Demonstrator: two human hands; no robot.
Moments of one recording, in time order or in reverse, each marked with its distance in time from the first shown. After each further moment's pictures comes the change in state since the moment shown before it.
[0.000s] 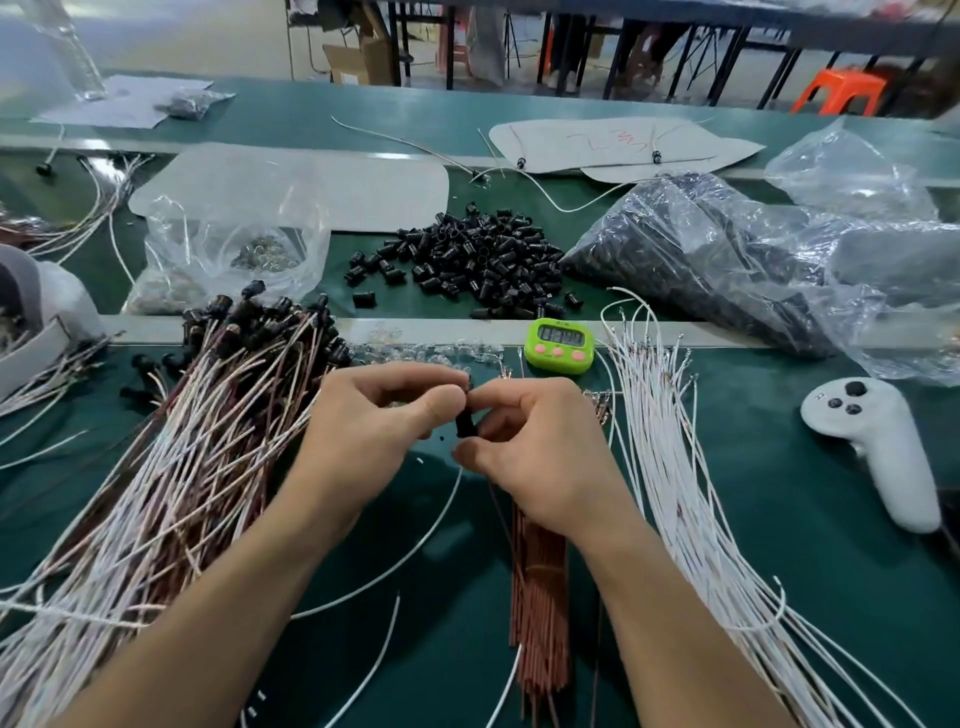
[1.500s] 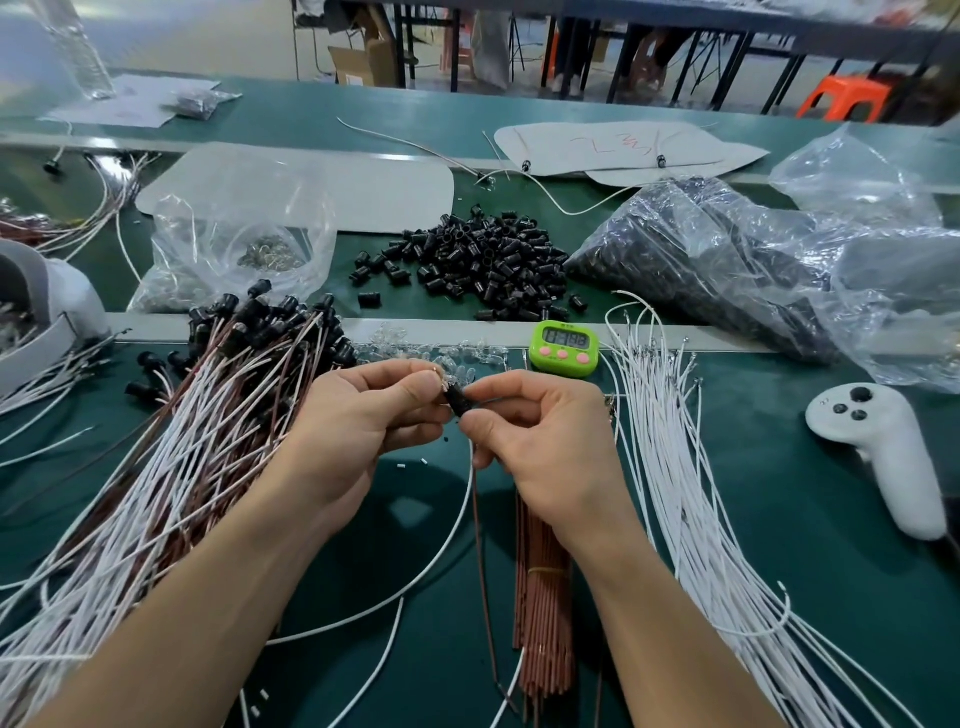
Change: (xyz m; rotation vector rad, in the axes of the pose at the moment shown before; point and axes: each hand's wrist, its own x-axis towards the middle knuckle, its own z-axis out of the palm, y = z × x) left_hand 0.002 0.009 -0.007 -0.390 0.012 -0.314; right_hand 0.003 0.002 0.011 0.337 0.137 0.012
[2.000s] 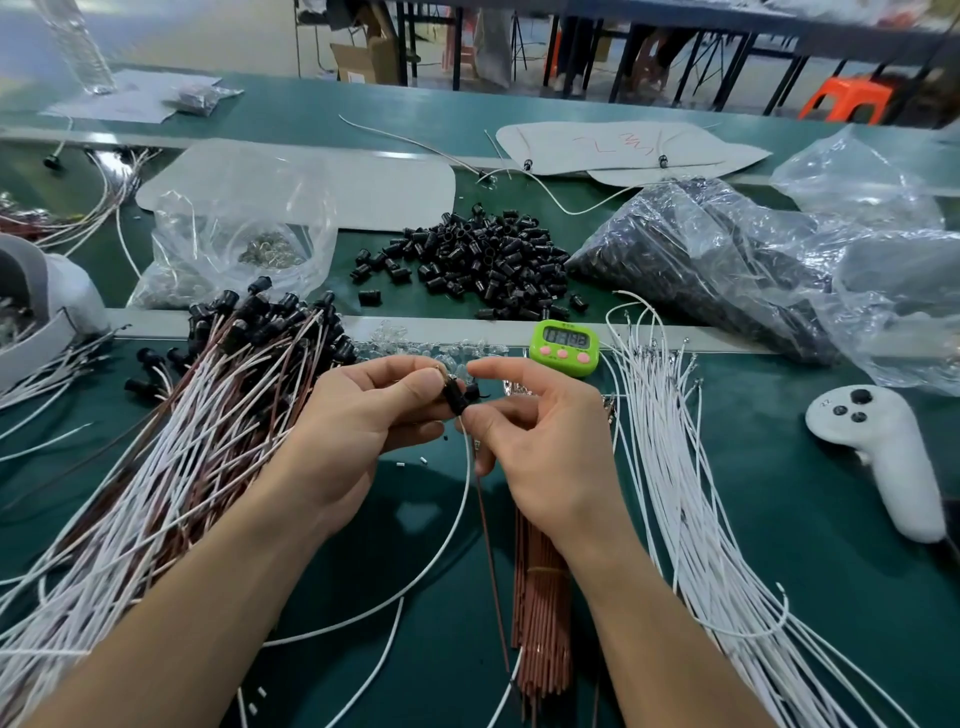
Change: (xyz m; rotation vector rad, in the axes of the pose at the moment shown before) left_hand -0.002 0.000 0.001 0.014 -0.035 0.002; right_hand -0.005 -0.002 0.001 -0.075 0.009 -0.057
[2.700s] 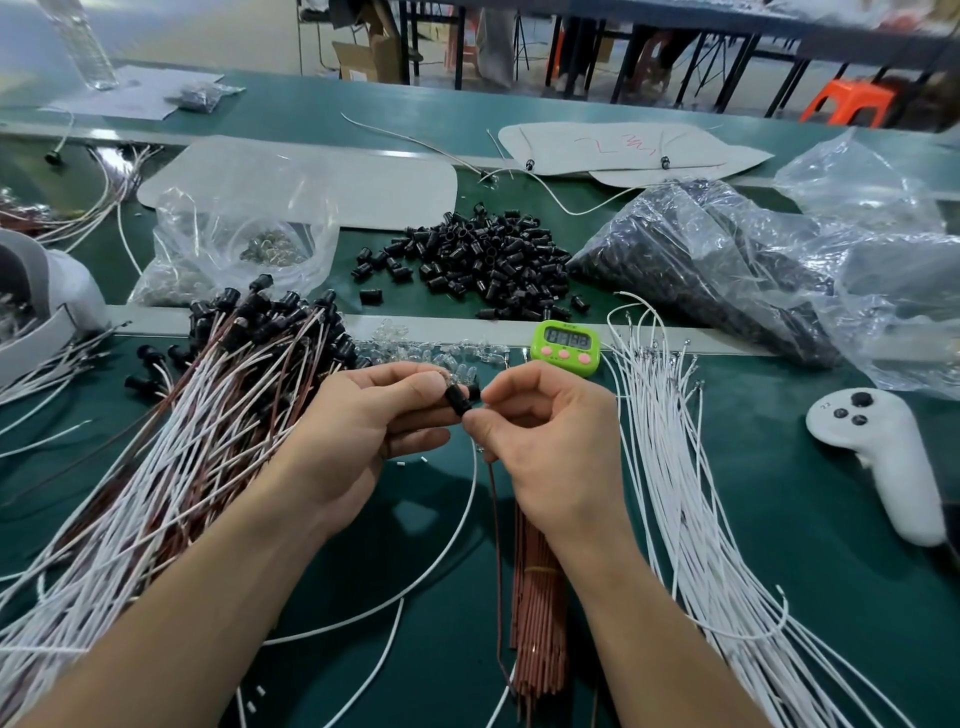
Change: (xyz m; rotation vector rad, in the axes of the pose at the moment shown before) left_hand 0.003 -0.003 0.000 -0.078 0.010 -0.078; right_hand -0.001 -0.001 0.002 -0.019 0.125 -0.013
